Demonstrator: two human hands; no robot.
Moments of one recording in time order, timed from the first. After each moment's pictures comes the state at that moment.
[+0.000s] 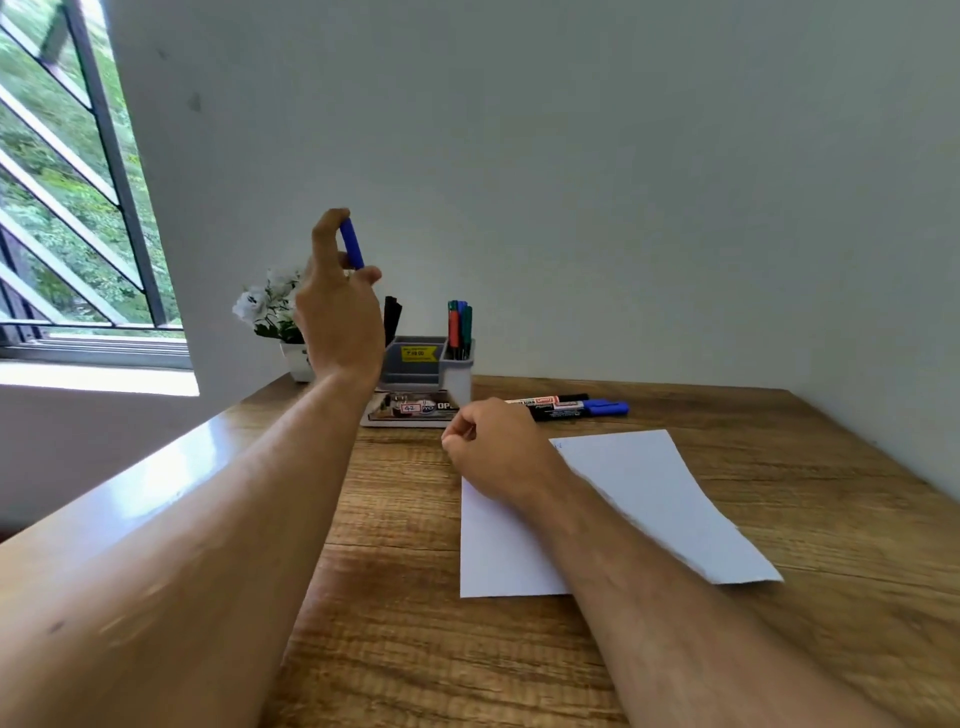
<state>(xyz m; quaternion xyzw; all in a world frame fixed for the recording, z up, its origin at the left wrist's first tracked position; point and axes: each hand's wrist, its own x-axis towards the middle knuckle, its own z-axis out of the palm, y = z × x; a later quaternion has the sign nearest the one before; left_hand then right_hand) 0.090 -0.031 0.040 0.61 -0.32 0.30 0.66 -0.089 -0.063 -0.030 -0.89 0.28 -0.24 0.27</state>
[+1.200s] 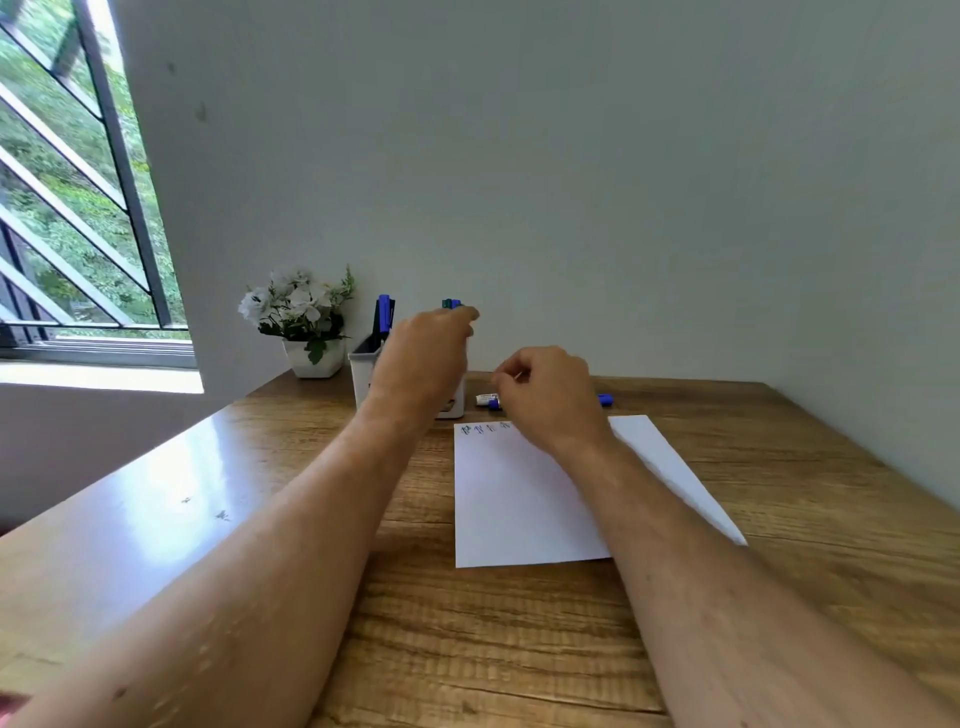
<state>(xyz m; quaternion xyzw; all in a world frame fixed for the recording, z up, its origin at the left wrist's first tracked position) 0.021 -0.037 0.014 0.71 -0.54 0.37 0.27 -0.125 -0.084 -0.006 -0.83 0.30 -0.42 0.22</state>
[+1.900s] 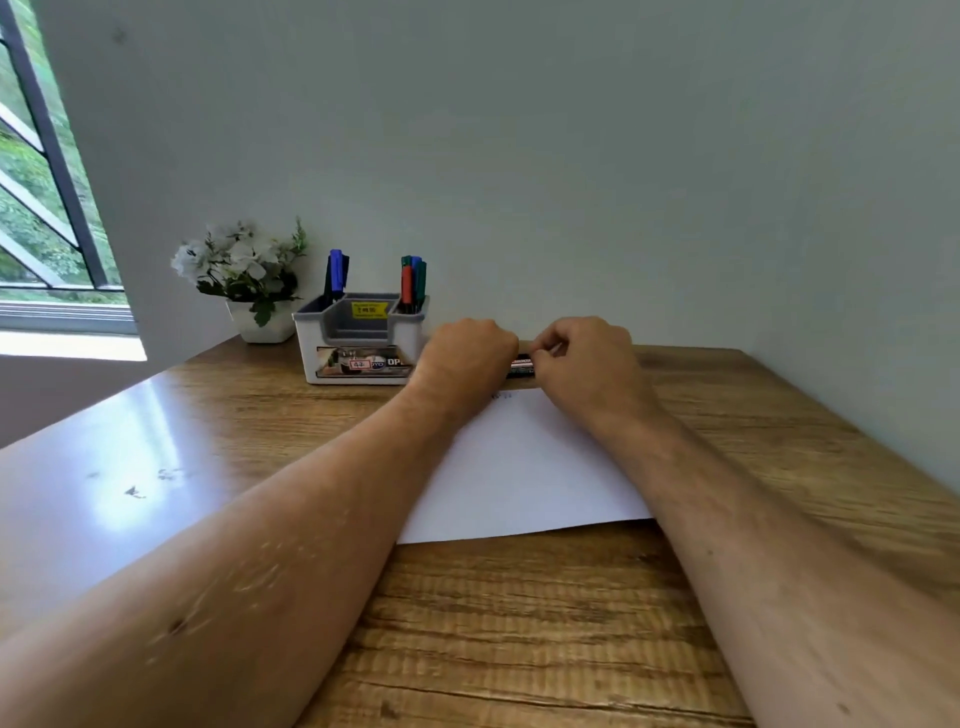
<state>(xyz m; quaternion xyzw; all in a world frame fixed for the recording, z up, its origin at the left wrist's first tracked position) -0.035 -0.096 -0.019 0.73 -0.60 0.33 -0.01 -0.174 -0.135 -0.022 -0.82 0.34 -0.42 0.16</state>
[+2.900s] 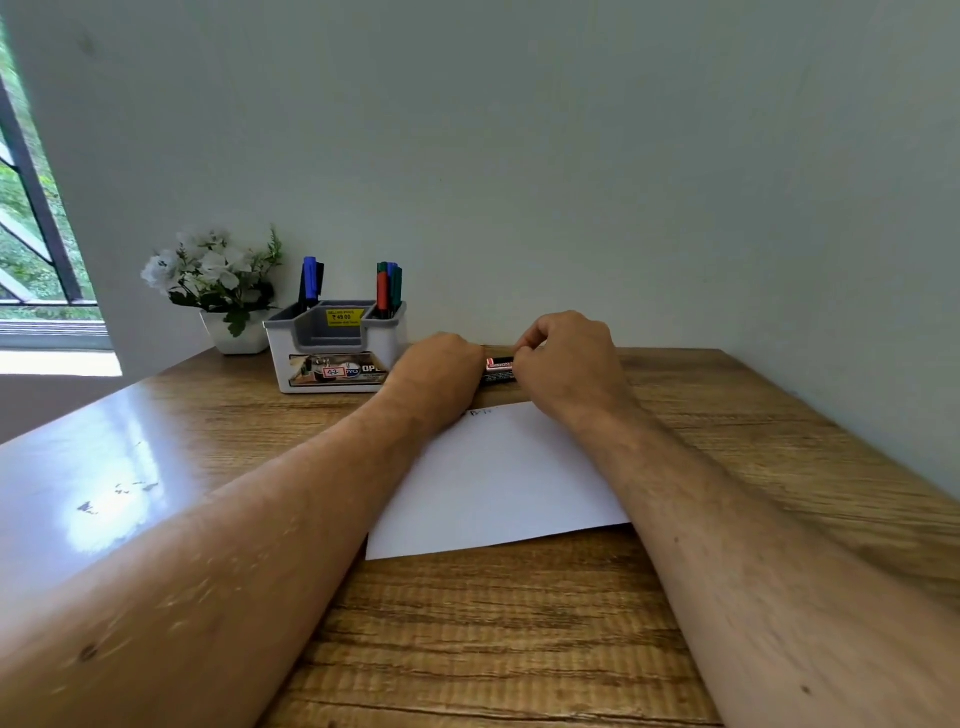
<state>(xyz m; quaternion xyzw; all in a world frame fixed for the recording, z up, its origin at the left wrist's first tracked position) -0.027 -0.102 -0.031 0.76 -0.60 0.24 0.03 -0.174 -0.140 -0.021 -0.79 0.38 -0.44 0.19</state>
